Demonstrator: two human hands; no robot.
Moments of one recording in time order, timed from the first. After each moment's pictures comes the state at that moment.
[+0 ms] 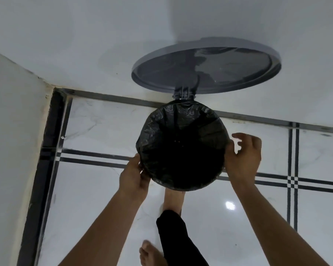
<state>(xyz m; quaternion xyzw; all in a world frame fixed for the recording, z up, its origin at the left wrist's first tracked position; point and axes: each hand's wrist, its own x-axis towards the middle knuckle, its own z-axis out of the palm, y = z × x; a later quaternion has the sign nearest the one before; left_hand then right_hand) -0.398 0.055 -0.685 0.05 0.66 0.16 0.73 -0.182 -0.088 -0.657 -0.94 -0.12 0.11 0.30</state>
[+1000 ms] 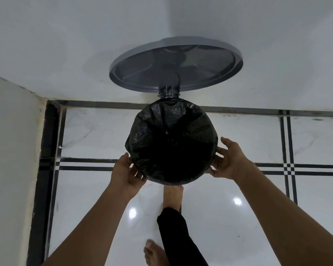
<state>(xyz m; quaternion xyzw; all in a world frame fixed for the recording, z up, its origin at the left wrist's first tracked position) -0.400 0.061 -0.688 0.03 0.64 0.09 0.76 -0.149 -0.123 -0.672 -0.62 0.38 0.52 0.45</state>
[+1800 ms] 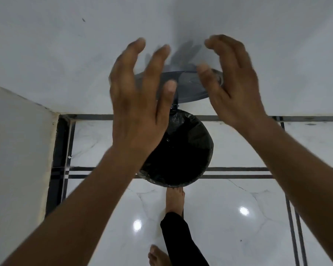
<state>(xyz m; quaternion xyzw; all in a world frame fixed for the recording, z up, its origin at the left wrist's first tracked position) -0.285 0.098 -0.485 0.89 0.25 0.33 0.19 -0.118 -0.018 -0.478 -0.80 -0.47 -0.03 0.36</state>
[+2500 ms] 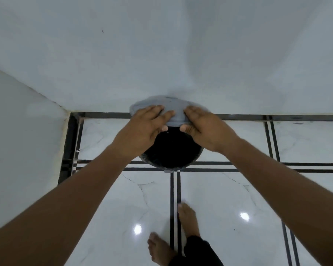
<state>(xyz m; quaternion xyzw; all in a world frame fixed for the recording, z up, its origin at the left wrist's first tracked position) -0.347 0.082 -0.508 0.97 0.11 0.00 0.23 -0.178 -0.082 -0.490 -0.82 -0.51 0.25 0.08</state>
